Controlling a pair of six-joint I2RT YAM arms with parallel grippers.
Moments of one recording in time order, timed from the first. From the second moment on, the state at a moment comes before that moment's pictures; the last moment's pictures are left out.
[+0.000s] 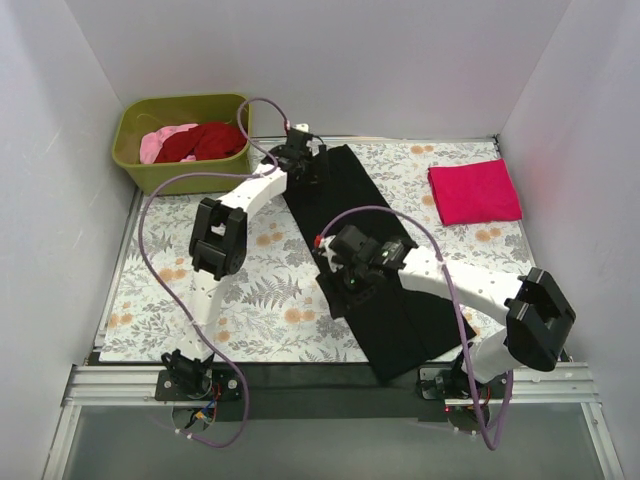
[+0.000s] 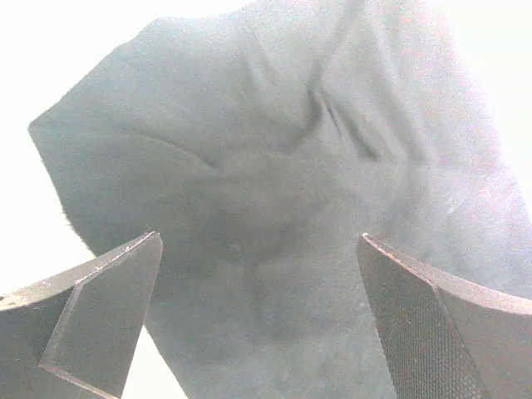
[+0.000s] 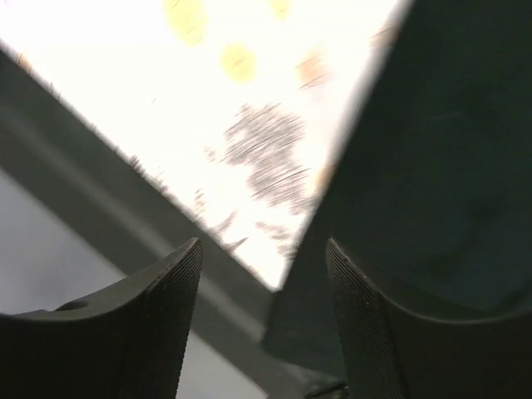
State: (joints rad) left arm -0.47 2.39 2.02 -0.40 -0.16 -0.40; right arm 1.03 1.48 1.07 -0.73 -0.20 0.34
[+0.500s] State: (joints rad) left arm -0.38 1.30 1.33 -0.31 -0.26 -0.50; right arm 0.65 1.78 1.49 -0.59 -0.21 0.05
